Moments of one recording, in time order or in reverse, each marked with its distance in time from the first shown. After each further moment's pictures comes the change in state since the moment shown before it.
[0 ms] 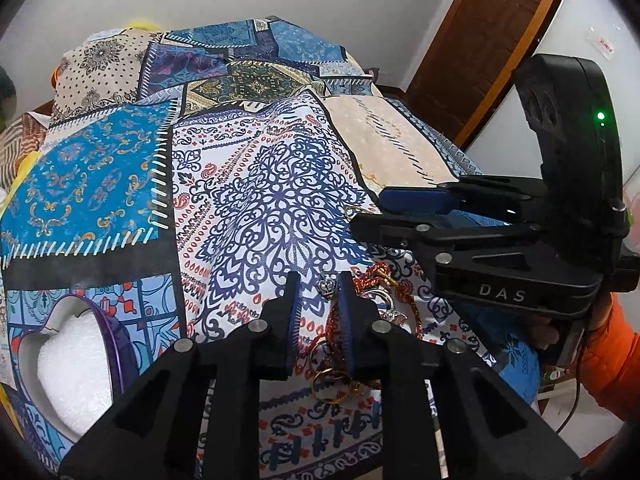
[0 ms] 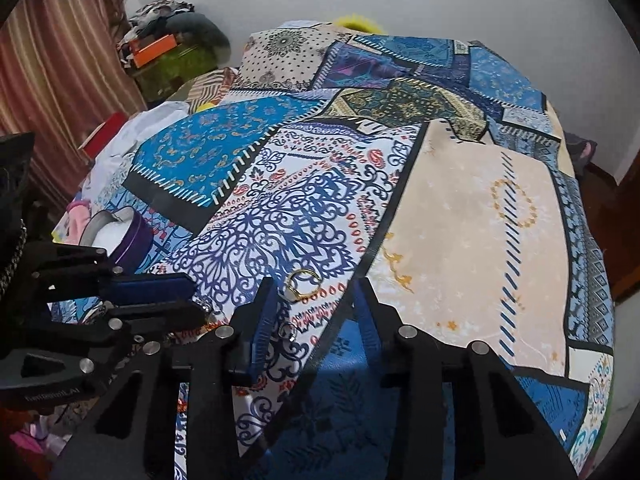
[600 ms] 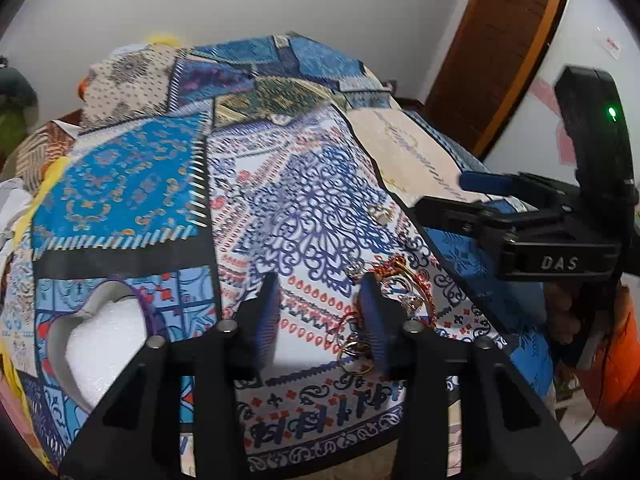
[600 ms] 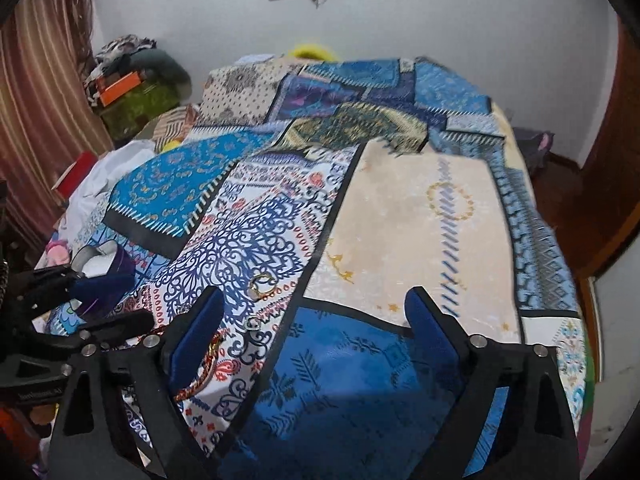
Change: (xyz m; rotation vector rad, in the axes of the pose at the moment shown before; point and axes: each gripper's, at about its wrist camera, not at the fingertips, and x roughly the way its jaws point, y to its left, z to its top) left arm -0.020 0.002 -0.010 0.011 -0.047 0.081; right arm -0.029 -0.008 -0.009 0.110 -0.100 -0.110
